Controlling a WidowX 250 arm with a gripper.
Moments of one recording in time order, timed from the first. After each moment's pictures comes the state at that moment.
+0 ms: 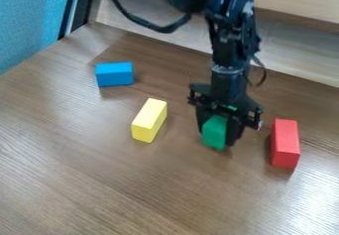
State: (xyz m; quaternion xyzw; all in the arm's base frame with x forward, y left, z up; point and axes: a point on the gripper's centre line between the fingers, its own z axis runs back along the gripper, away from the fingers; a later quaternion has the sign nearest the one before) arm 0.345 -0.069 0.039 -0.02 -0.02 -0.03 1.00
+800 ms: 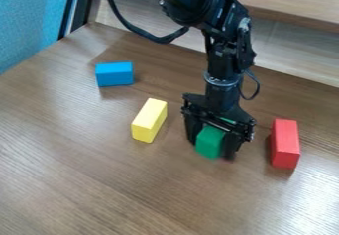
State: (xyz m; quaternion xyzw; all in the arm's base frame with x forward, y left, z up) arm 0.336 -0.065 0.027 -0.01 0.00 -0.03 1.00
